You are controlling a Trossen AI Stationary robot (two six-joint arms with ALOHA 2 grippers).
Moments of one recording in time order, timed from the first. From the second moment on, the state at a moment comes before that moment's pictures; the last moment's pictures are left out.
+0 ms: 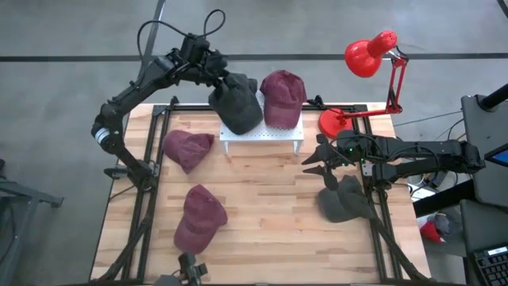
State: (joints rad) left arm 0.77 1.57 1.74 -0.78 0.27 0.24; right arm -0.11 0.88 0.64 -0.29 -0.20 0.06
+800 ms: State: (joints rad) left arm 0.67 1.57 1.73 -0.71 0.15 0.63; right arm -0.11 0.88 0.64 -0.29 -0.20 0.06
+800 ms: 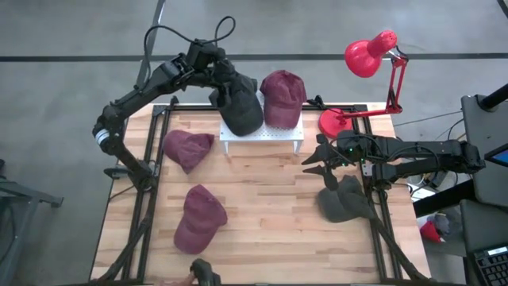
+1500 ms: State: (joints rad) left arm 0.59 1.60 1.73 -0.67 0.06 0.79; right arm -0.11 0.88 0.64 -0.29 -0.20 0.05
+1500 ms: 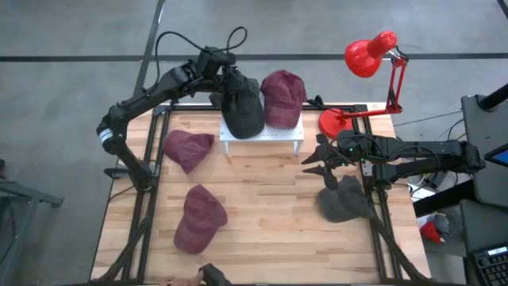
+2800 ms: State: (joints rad) left arm 0.22 1.27 1.73 -1.08 -0.20 -0.03; right arm 0.03 0.86 0.79 -0.38 0.14 0.14
